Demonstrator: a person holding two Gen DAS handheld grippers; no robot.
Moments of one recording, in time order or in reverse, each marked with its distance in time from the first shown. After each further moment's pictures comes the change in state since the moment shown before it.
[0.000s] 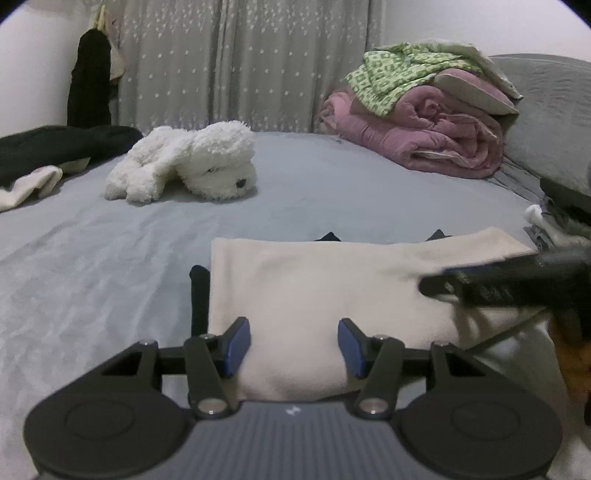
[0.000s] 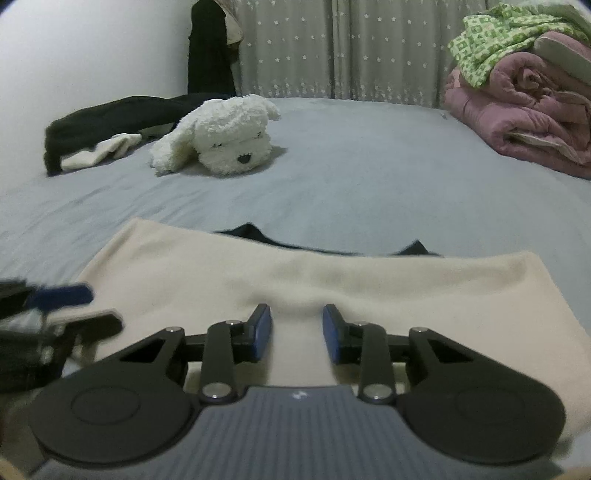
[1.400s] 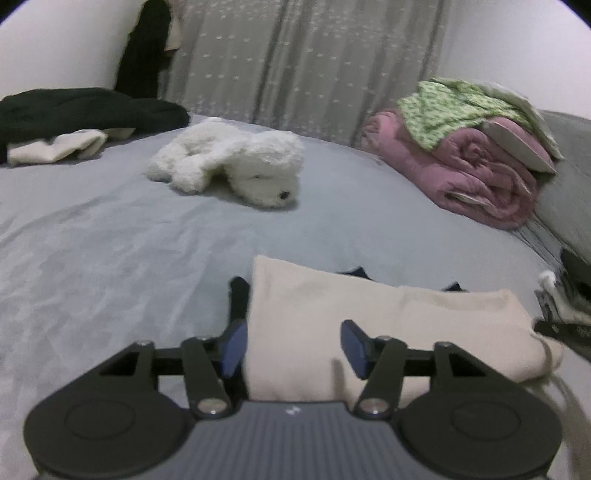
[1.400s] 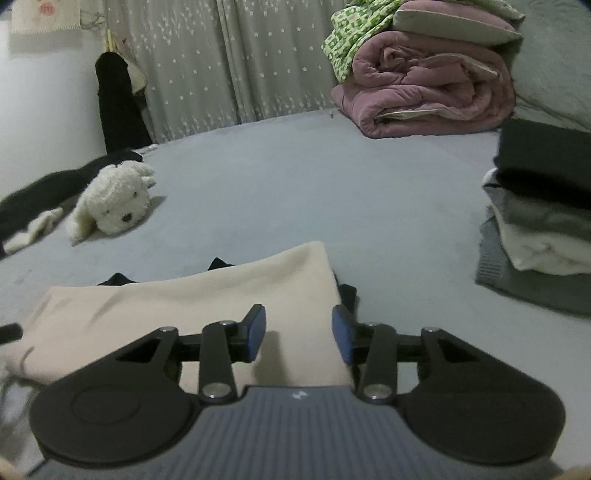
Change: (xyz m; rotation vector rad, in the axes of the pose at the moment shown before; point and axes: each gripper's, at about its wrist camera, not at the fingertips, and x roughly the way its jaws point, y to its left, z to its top) left arm -0.019 0.031 0.025 -0.279 0.037 0.053; right arm -0.091 -0.120 -0.024 0.245 -0.077 -0.151
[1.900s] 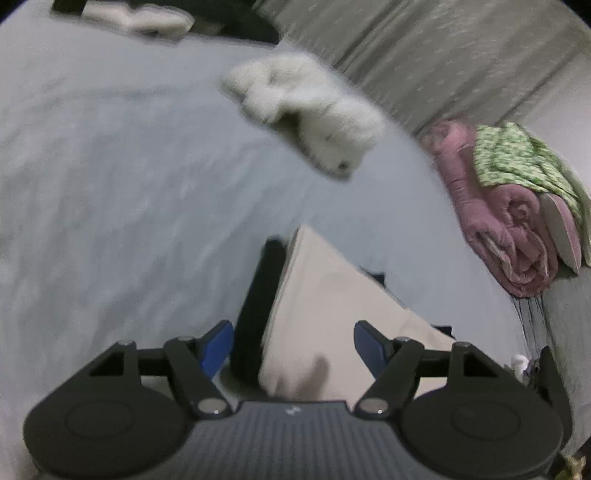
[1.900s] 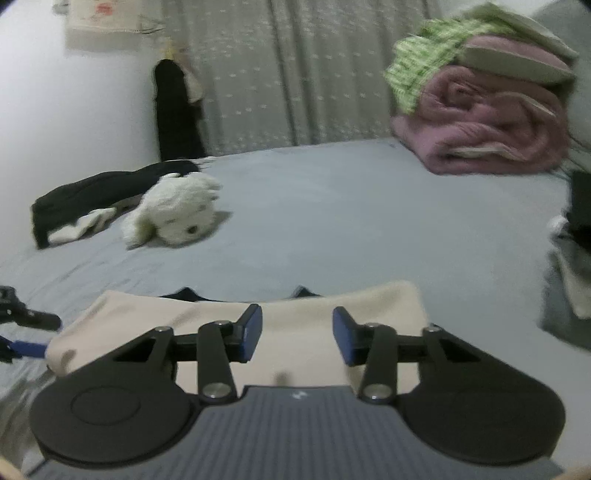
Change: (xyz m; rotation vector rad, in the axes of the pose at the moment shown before) left arm 0.007 0.035 0.016 -0.434 0.238 -0.009; right arm 0.009 0.056 0.010 -0.107 -0.085 0.162
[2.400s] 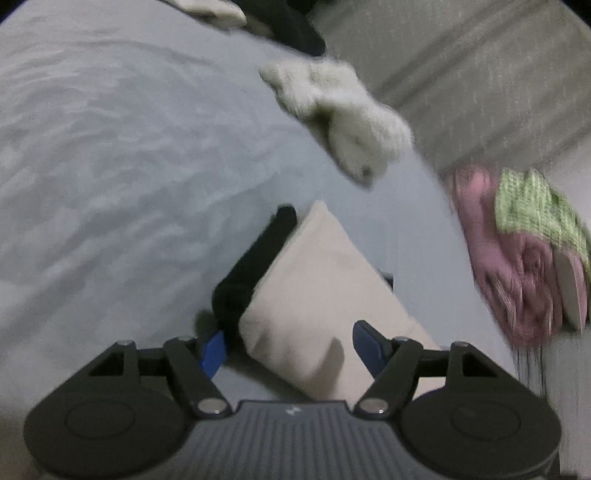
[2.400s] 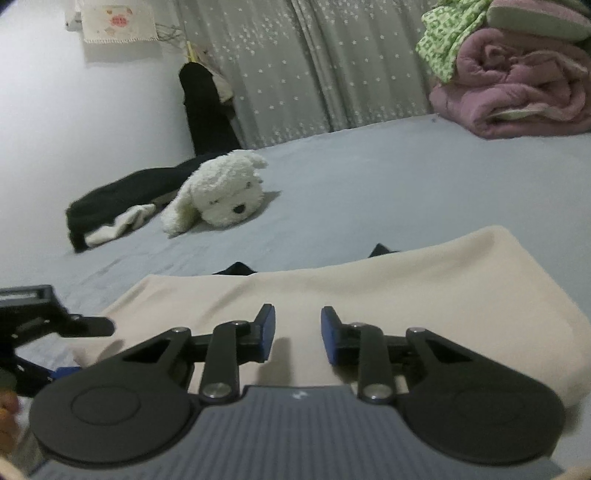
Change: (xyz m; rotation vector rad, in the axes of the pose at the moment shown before) left arm 0.020 -0.008 -0.057 -0.189 -0.223 0.000; right arm 0.035 0.010 -0.034 0.100 0.020 0.163
